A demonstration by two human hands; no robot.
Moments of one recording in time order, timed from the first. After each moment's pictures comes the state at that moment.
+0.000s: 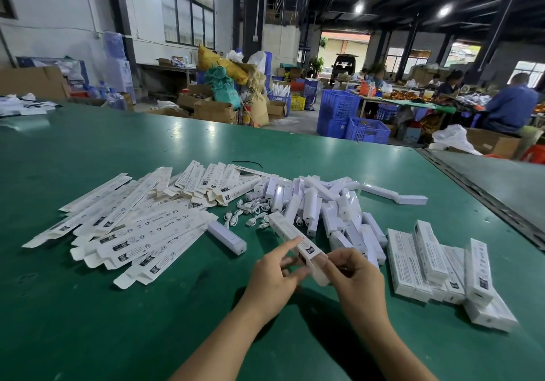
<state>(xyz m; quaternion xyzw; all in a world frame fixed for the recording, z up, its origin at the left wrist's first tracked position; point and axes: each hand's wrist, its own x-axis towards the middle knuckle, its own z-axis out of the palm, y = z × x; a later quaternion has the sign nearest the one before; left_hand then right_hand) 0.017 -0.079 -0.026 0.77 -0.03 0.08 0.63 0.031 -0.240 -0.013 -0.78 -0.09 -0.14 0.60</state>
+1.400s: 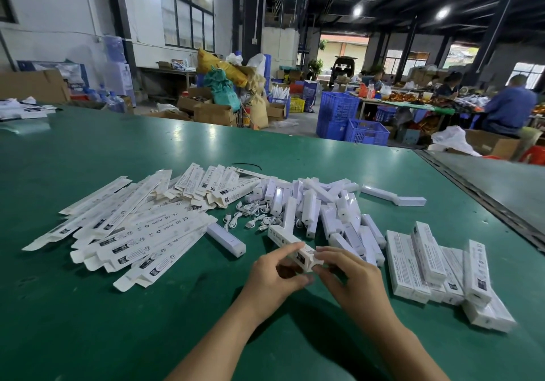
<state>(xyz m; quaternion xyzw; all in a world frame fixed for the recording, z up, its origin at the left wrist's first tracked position) 0.019 -0.071 -0.029 0.76 -0.07 0.06 0.64 0.034 -0.254 -0.005 -0.83 -0.31 -0.28 0.38</state>
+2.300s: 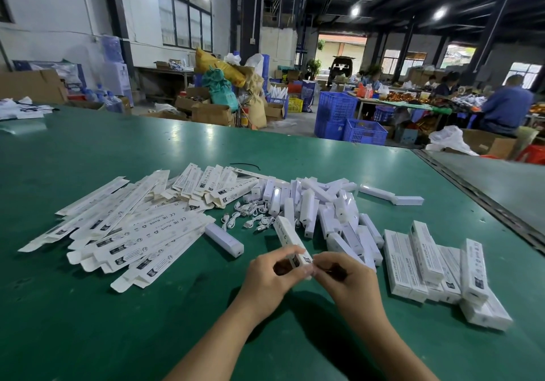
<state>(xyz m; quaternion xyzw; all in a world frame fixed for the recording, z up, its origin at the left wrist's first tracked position) 0.017 -0.073 -0.023 0.77 -0.06 0.11 0.62 0.024 -0.244 -0.003 -0.81 -0.18 -0.14 0.54</state>
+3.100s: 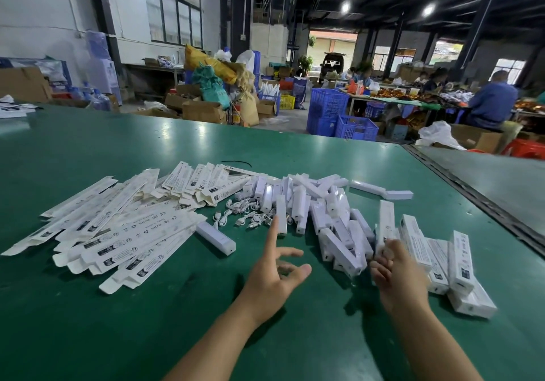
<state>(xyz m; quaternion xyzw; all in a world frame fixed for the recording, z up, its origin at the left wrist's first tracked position) 0.010 -0.087 -0.023 0.76 -0.10 0.09 0.64 0.042 -0.300 0.025 -0.47 0.19 -0.05 0.86</state>
